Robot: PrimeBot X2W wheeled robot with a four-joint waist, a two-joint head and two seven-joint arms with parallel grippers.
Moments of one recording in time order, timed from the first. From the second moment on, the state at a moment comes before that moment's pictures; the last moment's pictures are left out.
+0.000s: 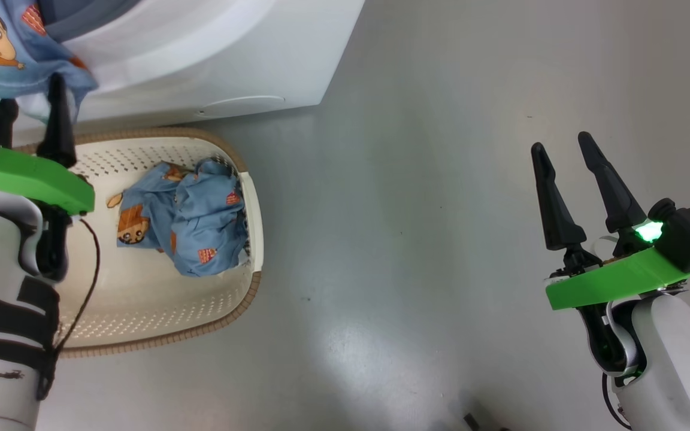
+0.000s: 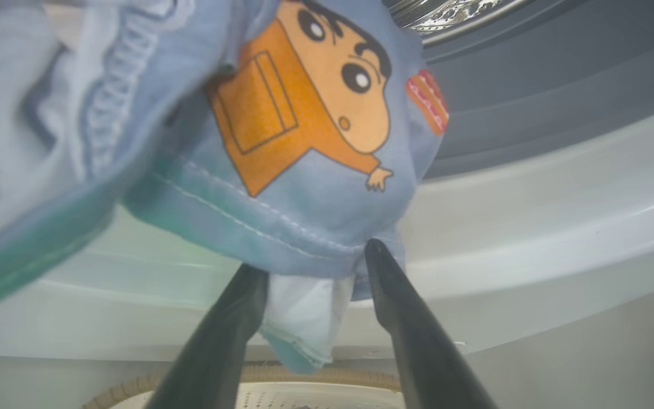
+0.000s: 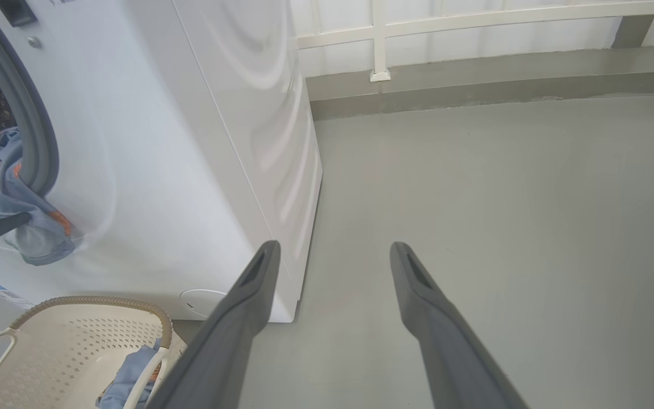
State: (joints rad) left arm -0.95 0.30 -0.26 0.96 -0.62 -0.13 -0.26; right arm -0.36 -0.19 0.17 0.17 0.43 0.13 -0.25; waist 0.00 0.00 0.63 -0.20
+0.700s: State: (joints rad) left arm -0.93 0.32 -0.04 0.81 -0.47 -0.09 -0.26; right arm -0.37 -0.18 0.16 0.17 0.43 0.13 -0.25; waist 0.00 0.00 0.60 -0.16
